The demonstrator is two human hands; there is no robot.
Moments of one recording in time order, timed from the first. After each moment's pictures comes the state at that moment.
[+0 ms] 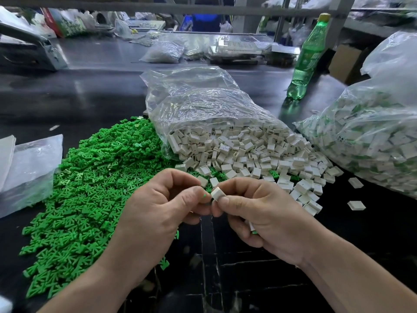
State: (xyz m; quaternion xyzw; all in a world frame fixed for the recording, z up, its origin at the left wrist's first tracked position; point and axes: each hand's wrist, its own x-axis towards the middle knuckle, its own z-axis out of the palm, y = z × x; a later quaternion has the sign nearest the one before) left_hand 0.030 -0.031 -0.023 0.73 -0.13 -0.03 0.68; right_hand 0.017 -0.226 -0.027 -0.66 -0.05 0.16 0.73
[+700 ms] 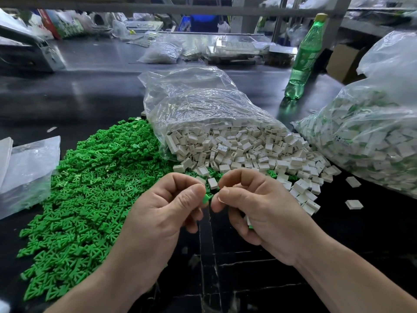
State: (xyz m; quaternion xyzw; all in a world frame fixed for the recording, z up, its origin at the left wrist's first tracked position) left_hand 0.028 -0.034 -0.031 0.65 -0.12 -0.08 0.75; right_hand 0.014 -0.223 -0.024 -0.65 -0.03 0.10 0.75
